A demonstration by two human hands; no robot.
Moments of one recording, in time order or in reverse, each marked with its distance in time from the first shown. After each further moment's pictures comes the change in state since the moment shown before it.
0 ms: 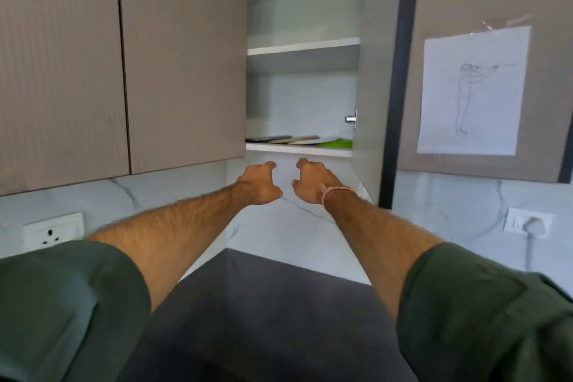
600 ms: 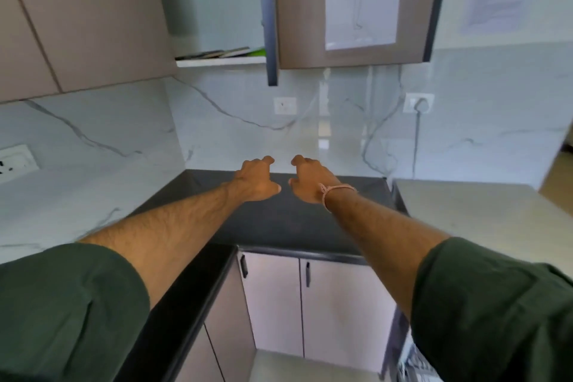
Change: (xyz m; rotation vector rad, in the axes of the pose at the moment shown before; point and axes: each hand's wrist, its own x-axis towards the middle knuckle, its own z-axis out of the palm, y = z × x) left_hand -0.228 0.104 0.123 0.030 -0.334 0.064; right_hand -0.300 0.083 0.011 0.065 -0.184 0.224
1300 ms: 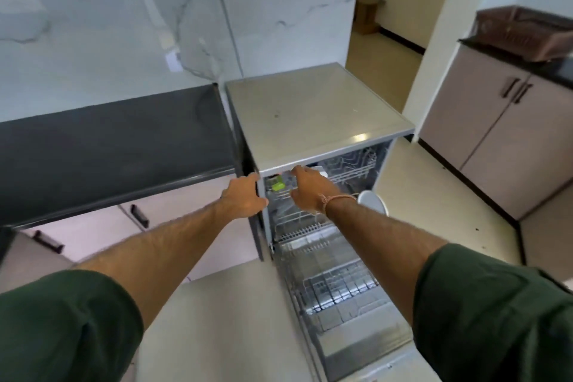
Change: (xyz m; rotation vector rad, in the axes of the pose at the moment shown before) left_hand -0.075 0.272 0.353 -0.055 -0.480 0.318; right_hand -0.277 0.377 0.044 0.065 -0.124 0.574
